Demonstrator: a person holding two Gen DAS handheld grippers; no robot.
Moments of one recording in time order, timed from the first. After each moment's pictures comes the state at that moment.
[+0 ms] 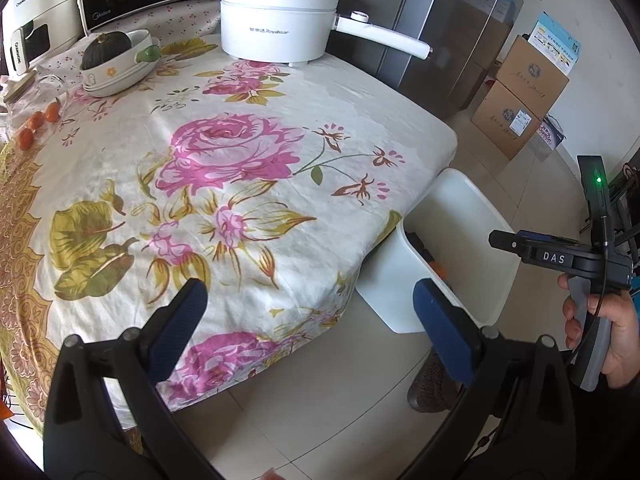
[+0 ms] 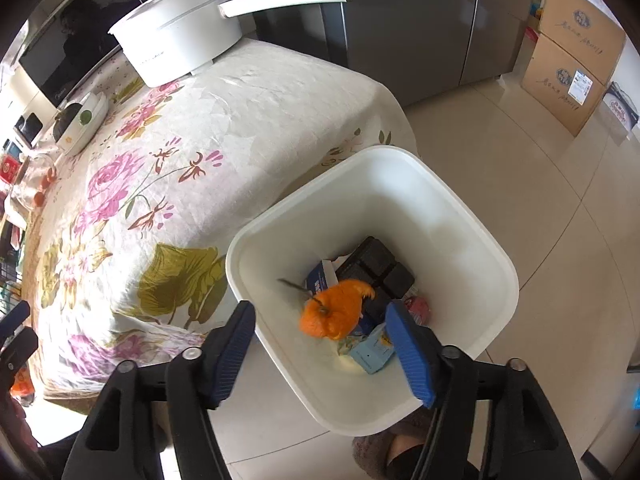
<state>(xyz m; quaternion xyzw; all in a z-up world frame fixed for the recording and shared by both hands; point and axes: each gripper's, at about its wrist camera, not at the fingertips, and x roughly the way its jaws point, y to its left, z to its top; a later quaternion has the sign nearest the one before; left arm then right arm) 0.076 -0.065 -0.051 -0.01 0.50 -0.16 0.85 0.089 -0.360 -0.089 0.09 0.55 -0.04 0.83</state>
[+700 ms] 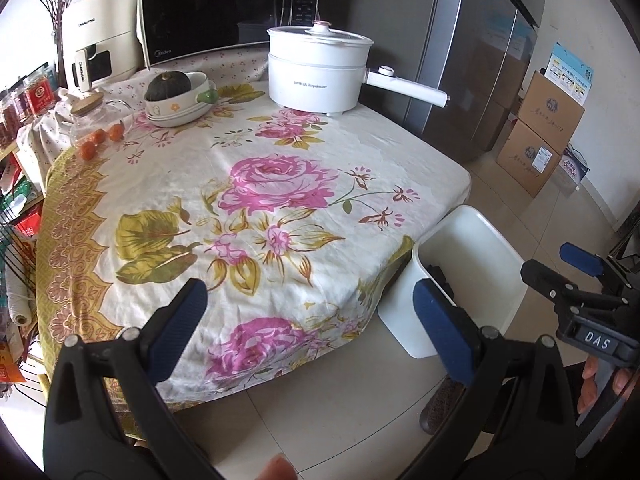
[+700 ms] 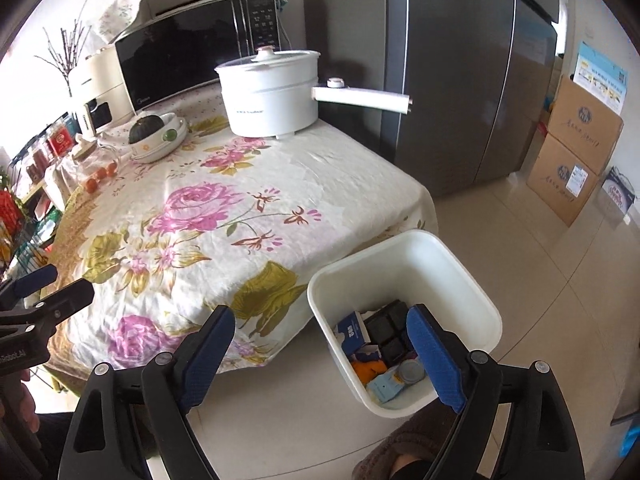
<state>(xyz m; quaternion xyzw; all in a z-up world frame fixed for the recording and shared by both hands) 0.020 -0.047 -0.011 -0.01 0.42 -0.08 0.90 0.009 -0.275 -0.006 0.00 0.41 0.00 0.91</state>
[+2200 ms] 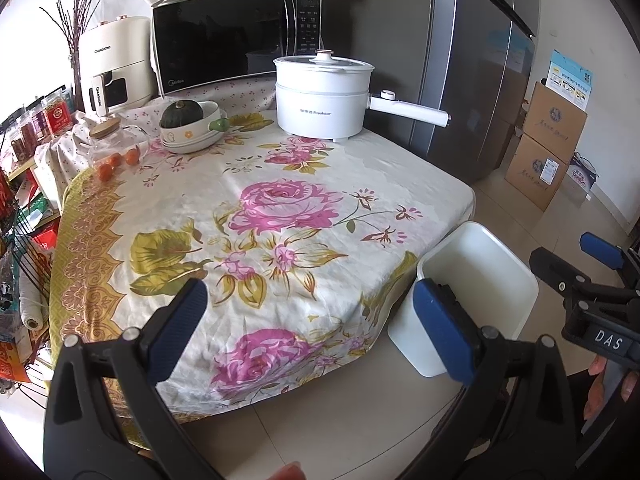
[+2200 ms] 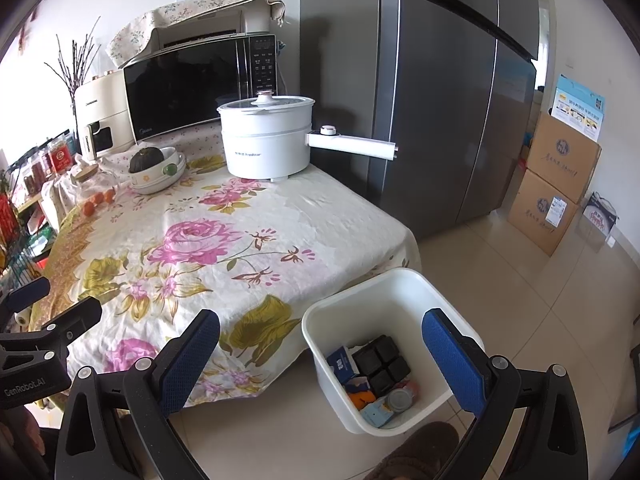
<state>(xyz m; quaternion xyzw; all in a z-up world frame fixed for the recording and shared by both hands) 0.001 -0.062 -0.006 0.00 0.37 -0.06 0.93 -0.006 -0.268 0.005 -0.01 0.35 -0.03 0.94</state>
